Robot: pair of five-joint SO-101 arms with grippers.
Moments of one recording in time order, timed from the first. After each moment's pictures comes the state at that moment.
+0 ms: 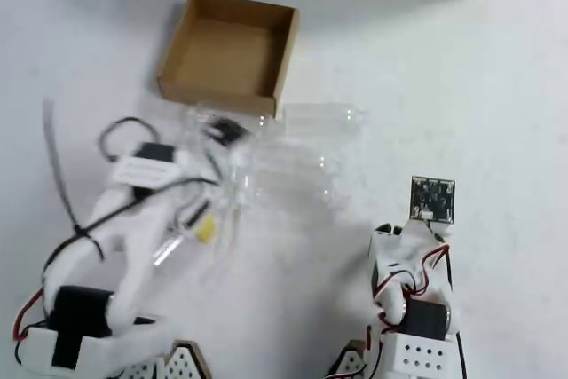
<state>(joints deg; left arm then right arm) 2.8 -9.7 41.9 68.4 -24.4 6.0 -102.5 96.7 62.7 3.3</state>
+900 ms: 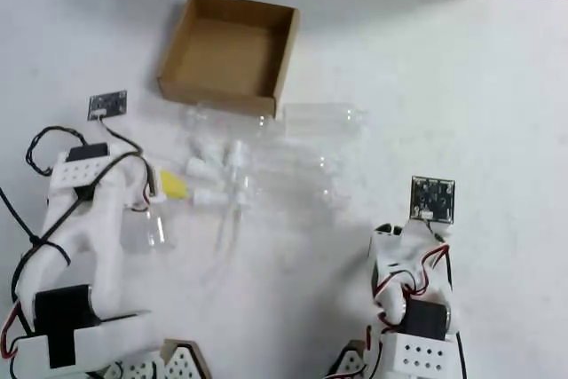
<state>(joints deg) -16.5 -8.9 41.9 58.8 4.4 6.0 -102.5 96.7 62.7 3.3</state>
